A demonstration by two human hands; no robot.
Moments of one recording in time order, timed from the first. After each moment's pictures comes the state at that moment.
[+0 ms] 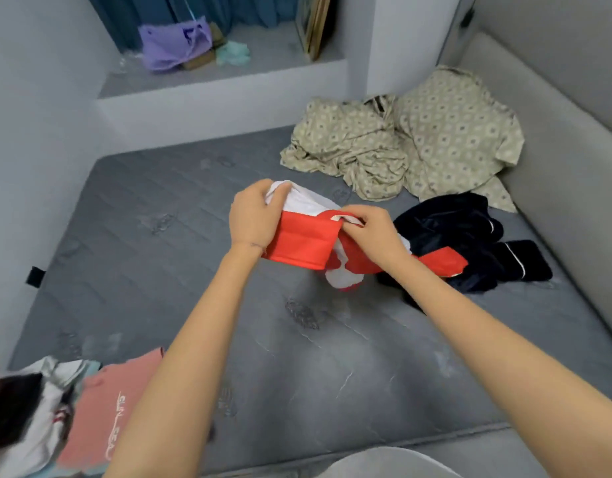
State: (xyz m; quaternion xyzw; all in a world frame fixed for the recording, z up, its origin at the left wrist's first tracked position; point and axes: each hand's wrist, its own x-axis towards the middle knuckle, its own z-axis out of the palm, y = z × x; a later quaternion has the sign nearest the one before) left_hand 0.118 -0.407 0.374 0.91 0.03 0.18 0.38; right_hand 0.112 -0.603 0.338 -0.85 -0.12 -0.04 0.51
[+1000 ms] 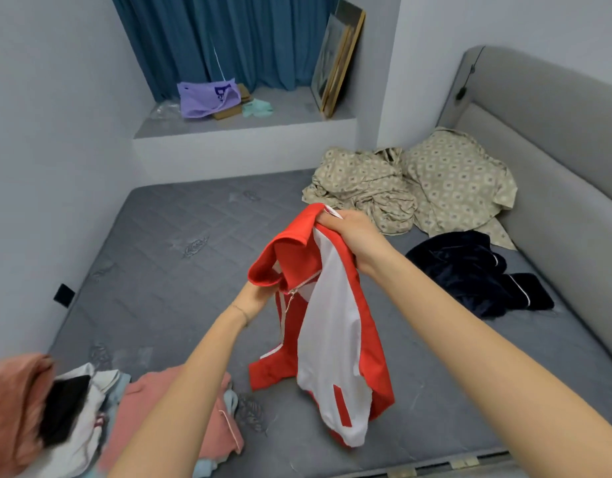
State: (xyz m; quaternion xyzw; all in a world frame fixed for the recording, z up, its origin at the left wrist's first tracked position) left_hand -0.002 -0.269 0.340 0.78 0.03 -0.06 0.62; right_hand 0.029 -0.450 0.444 -0.68 0.00 0.13 0.72
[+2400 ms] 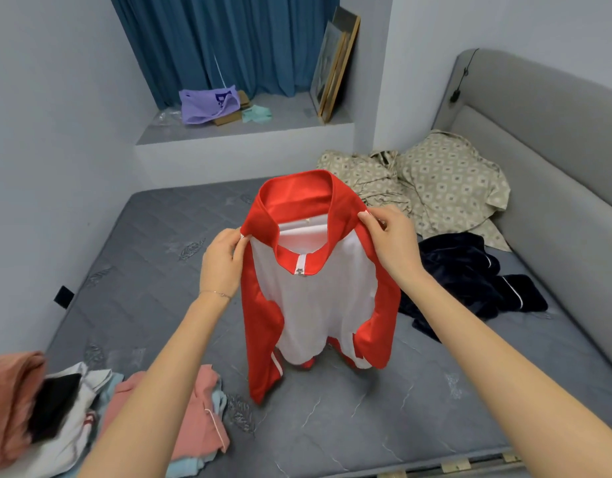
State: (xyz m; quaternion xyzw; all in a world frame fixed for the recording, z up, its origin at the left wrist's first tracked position) left_hand 0.006 -0.275 0.383 0.90 -0.01 0.23 0.38; right_hand 0.027 -0.553 0.417 -0.85 -0.08 -0.18 0.49
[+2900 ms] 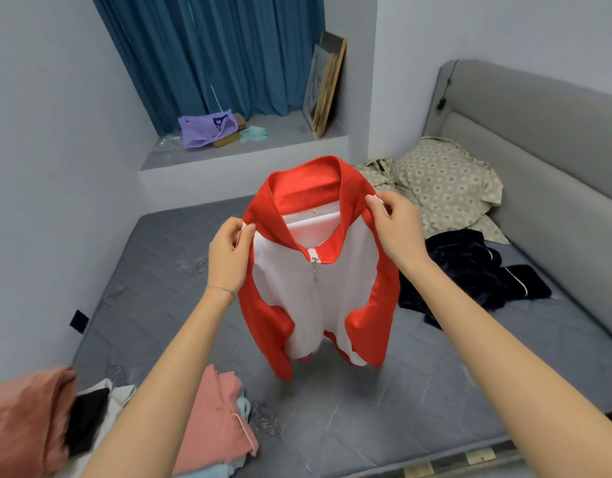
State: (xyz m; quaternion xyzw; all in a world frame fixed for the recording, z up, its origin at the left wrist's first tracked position) left_hand -0.040 -0.264 0.440 0.82 -0.01 0.24 0.52; right_hand -0.012 -0.520 0.449 -0.83 -0.04 -0.24 0.50
